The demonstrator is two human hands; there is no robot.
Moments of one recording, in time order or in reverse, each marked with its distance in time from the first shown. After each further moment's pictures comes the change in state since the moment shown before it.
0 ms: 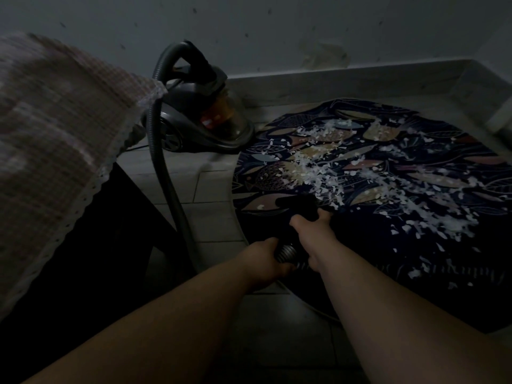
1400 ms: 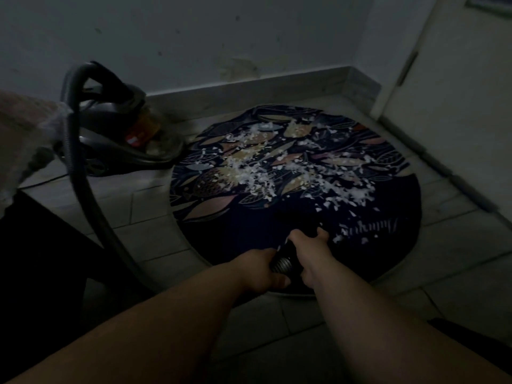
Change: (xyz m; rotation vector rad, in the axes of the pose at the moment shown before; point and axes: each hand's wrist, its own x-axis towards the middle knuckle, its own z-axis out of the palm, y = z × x) left_hand -0.023 0.072 0.052 0.172 -0.328 0.268; right_hand -0.054 0.058 -0.104 0.294 0.264 0.098
